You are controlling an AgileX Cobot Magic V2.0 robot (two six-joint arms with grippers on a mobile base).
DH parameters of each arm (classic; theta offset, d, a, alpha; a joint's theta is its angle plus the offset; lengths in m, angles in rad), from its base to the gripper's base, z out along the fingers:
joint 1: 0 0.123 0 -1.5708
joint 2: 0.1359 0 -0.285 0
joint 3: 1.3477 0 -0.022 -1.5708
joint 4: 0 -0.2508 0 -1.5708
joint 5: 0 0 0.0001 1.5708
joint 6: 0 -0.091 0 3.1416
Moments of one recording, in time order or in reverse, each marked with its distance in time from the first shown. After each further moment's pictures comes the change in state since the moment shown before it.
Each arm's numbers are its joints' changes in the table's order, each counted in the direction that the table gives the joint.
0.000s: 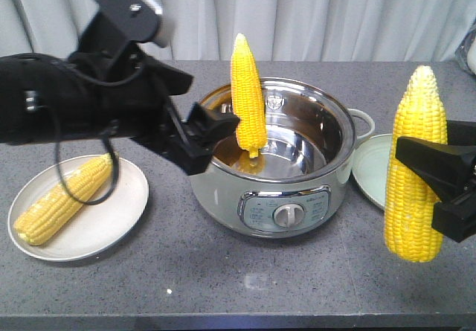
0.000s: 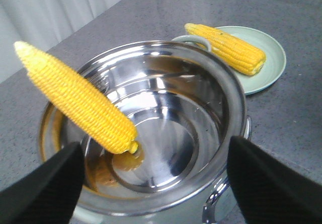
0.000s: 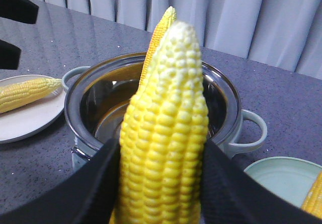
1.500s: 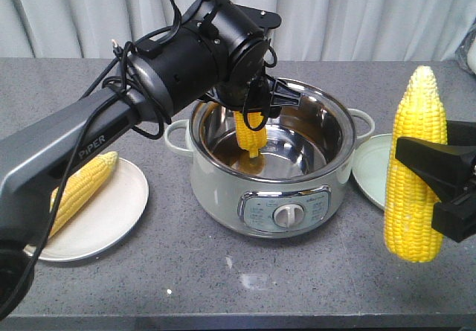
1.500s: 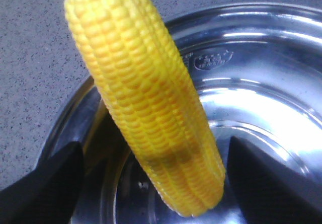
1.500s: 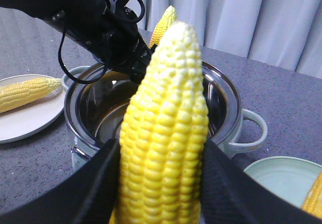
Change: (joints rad) left arm -0.112 0.808 -0.965 -0.827 -0.638 1.138; right arm 0.000 0.000 0.000 0.000 -0.002 0.000
